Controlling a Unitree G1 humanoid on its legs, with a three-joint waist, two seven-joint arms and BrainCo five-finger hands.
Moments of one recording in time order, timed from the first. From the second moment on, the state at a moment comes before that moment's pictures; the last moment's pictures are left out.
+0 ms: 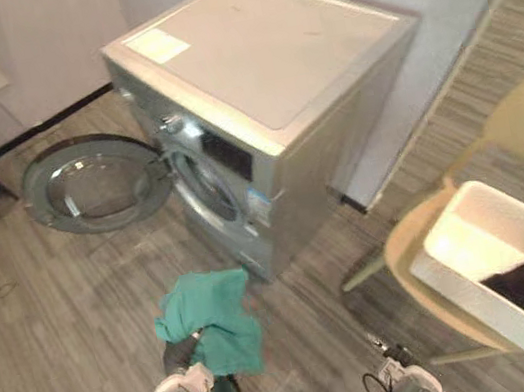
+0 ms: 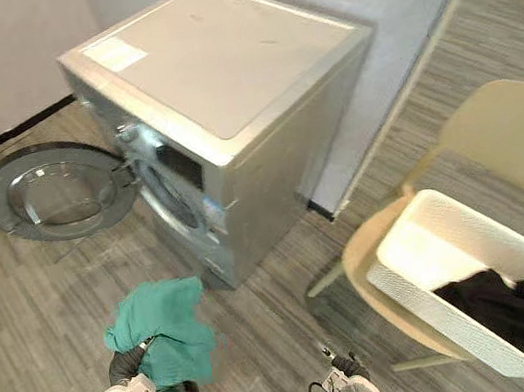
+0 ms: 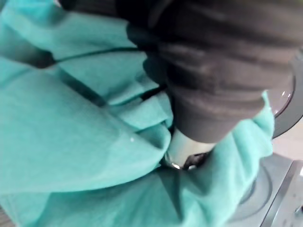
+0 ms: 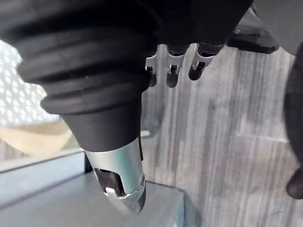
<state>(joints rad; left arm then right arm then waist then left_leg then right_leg) 0.26 -0.05 0.08 0.34 -0.45 0.03 0.04 0.07 0.06 -0.49 0.80 0.35 0.03 -0.10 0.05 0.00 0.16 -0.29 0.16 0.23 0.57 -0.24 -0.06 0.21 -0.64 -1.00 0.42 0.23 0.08</state>
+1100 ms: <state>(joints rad) 0.36 -0.08 0.08 0.28 -0.36 0.04 0.07 0.27 0.06 -0.37 0.52 0.43 0.01 -0.16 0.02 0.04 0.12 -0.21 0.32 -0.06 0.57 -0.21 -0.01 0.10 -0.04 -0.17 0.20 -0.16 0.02</state>
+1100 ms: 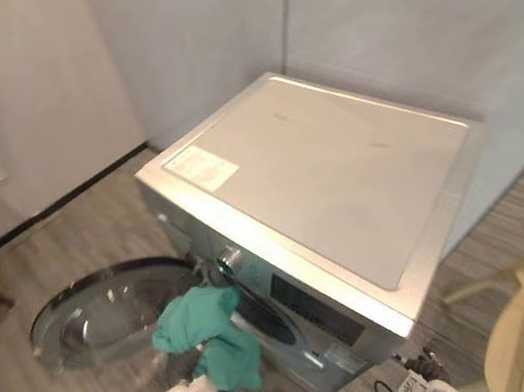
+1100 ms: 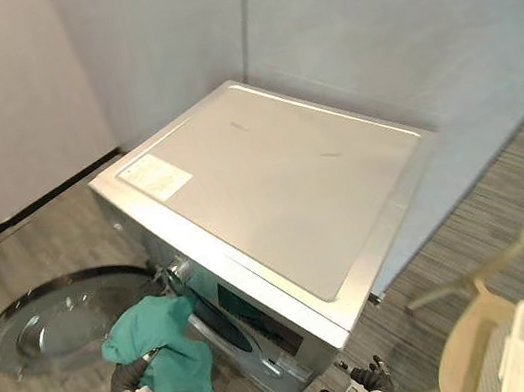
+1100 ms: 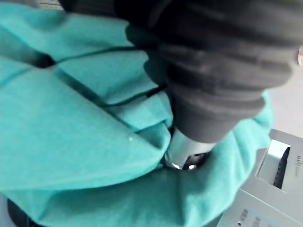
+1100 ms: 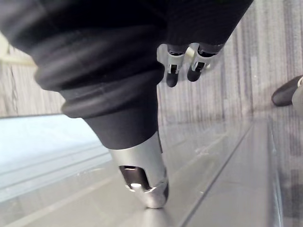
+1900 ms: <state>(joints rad) 0.26 -0.06 0.08 0.41 -0.37 0.02 0.06 0.22 0.04 -0.25 0.68 0.28 0.02 -0.06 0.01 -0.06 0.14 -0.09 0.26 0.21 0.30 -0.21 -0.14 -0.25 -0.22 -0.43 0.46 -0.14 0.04</state>
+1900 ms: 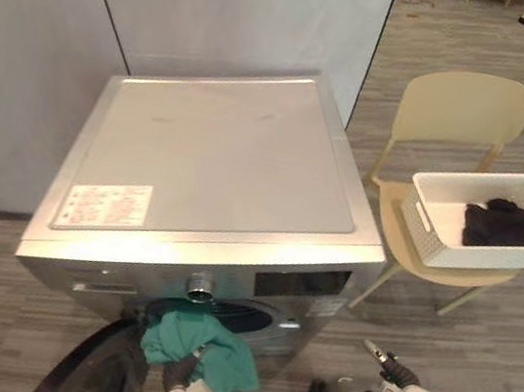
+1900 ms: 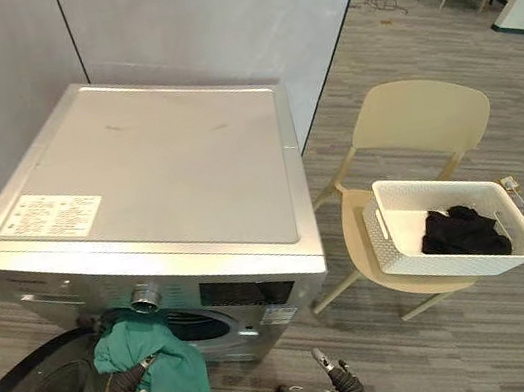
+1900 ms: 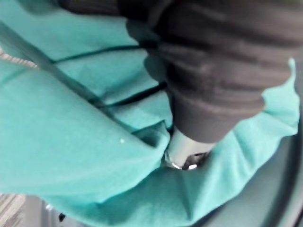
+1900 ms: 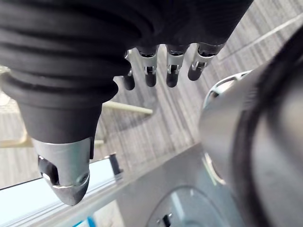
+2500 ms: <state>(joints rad) -0.44 0.09 0.20 0.36 -0.48 -0.02 0.29 -0.01 -0.01 -0.23 0.33 0.41 -0.06 -0.16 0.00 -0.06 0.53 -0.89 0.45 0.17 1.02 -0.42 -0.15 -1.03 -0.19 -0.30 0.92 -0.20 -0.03</state>
